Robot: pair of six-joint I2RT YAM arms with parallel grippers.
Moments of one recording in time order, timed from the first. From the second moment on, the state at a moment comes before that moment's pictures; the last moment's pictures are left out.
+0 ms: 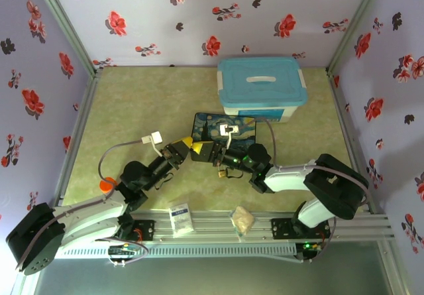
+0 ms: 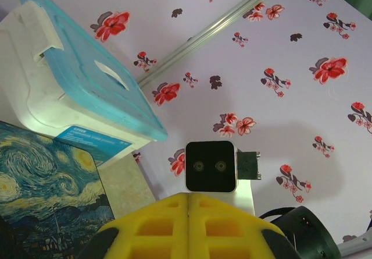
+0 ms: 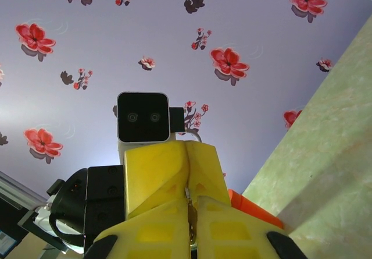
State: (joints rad) left arm -0.87 0.92 0.19 0.97 -0.02 -0.98; right arm 0.92 1.50 0.47 1.25 -0.40 1.05
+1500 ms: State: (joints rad) left arm -1.08 1.43 0.60 0.09 -0.08 -0.89; right arm 0.82 0.59 0.34 -0.19 -0.06 0.79
